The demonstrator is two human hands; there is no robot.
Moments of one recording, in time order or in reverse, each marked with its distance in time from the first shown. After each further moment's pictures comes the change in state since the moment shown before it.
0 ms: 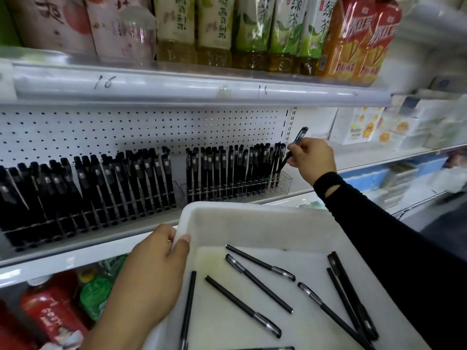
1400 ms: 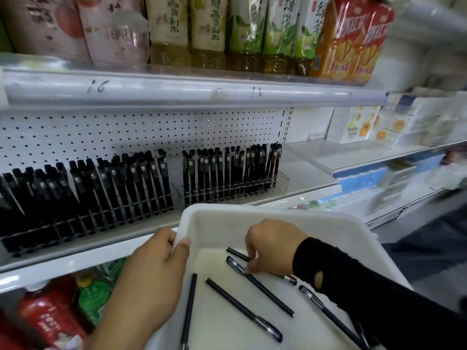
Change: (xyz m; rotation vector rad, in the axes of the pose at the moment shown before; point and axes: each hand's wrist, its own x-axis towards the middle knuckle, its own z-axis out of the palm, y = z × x) left_hand -0.003 0.004 0.003 0.001 -0.014 0.011; right_hand -0.150 -0.050 0.009 -0.840 -0.932 -0.316
